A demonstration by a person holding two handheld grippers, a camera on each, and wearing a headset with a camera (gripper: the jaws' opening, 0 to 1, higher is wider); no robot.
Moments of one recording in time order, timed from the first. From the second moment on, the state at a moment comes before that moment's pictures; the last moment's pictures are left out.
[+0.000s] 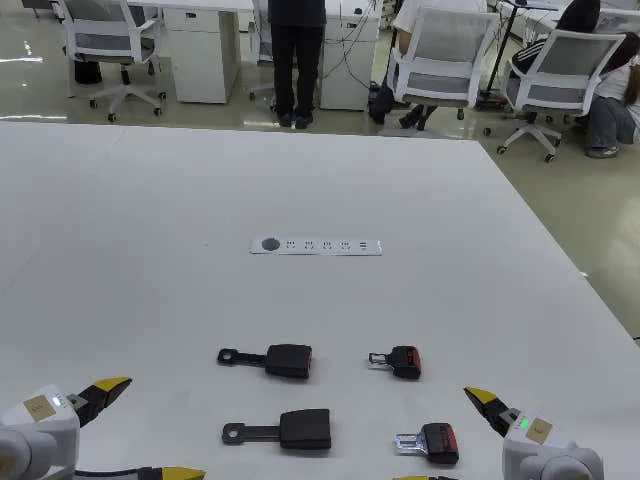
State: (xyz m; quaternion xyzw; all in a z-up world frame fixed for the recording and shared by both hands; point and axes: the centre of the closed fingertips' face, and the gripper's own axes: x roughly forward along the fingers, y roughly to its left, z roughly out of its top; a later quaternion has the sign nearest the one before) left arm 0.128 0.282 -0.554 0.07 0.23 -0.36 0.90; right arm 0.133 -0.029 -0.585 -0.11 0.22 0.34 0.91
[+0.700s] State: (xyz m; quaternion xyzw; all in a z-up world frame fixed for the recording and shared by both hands) left arm 0.130 0.282 -0.556 0.08 0.23 -0.37 0.90; right arm 0.129 -0.030 -0.586 -0.11 0.22 0.34 0.91
